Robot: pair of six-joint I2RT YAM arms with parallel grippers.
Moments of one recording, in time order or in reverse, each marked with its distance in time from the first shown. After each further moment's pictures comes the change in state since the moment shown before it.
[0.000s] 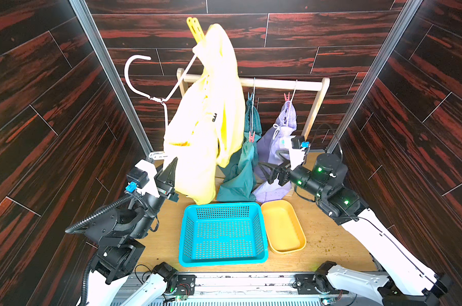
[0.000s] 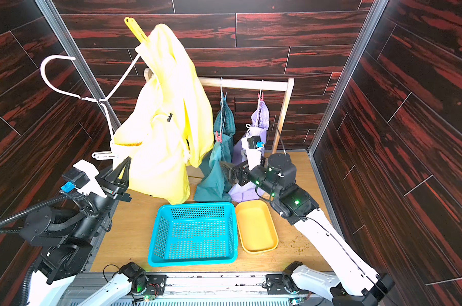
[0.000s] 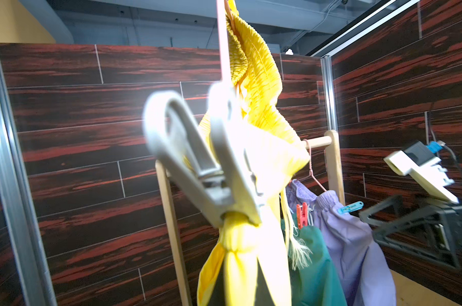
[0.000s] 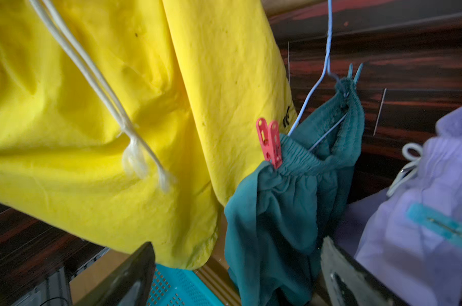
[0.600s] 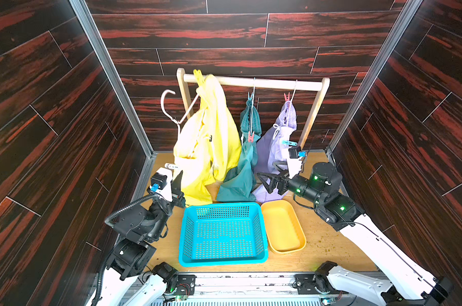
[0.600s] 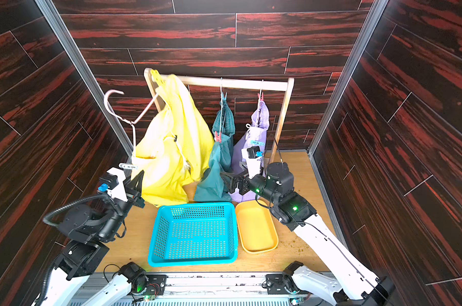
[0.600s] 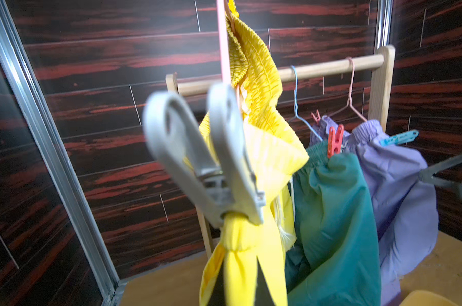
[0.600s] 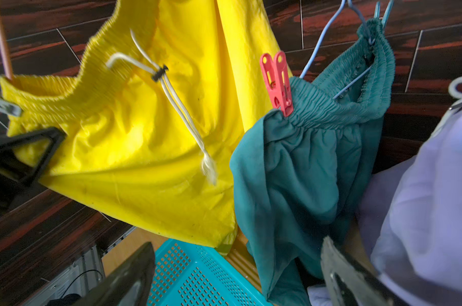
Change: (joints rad) left arm 0.000 -0.051 -0.187 -0.052 -0.169 -0.009; right arm -0.005 -0.068 -0.187 0.056 -0.085 0.085
